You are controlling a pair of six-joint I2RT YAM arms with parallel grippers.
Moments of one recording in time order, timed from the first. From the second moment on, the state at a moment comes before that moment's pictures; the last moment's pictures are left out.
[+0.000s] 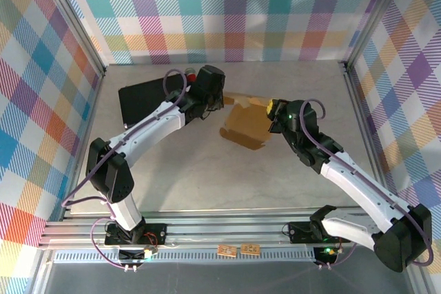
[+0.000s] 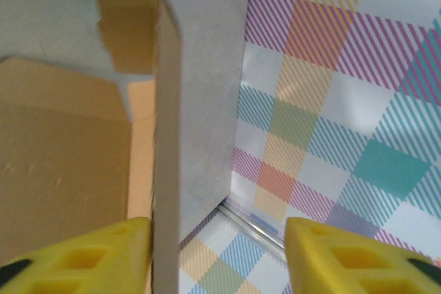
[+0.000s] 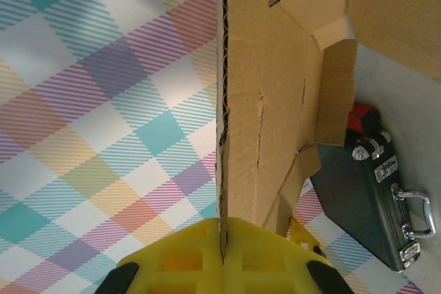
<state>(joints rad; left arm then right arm) -0.65 1.73 1.57 -0.47 -0.28 -2.03 0.57 1.06 0.88 -0.15 0.23 2.10</state>
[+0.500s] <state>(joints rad) -0.53 1.76 1.47 -0.38 -0.03 -1.98 0.40 1.04 0.88 -0.22 0.04 2.10</state>
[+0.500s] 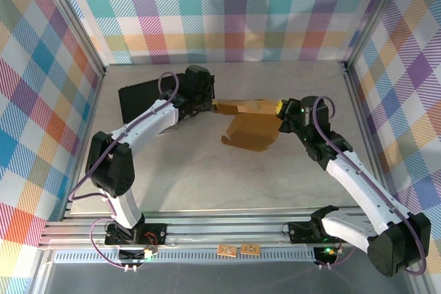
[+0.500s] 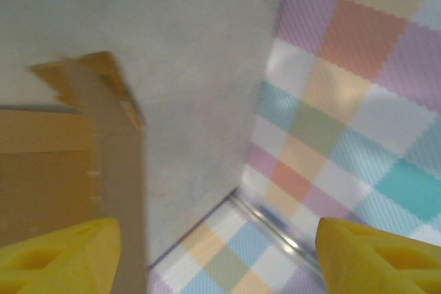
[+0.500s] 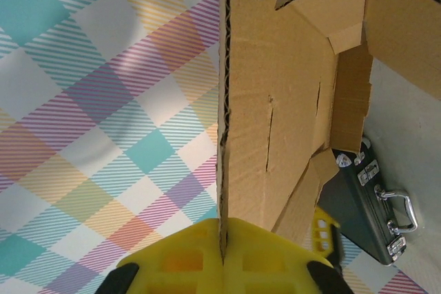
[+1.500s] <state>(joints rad) -0.44 1.86 1.41 -0.33 0.28 -2.01 0.21 1.04 0.85 -0.25 -0.28 2.10</state>
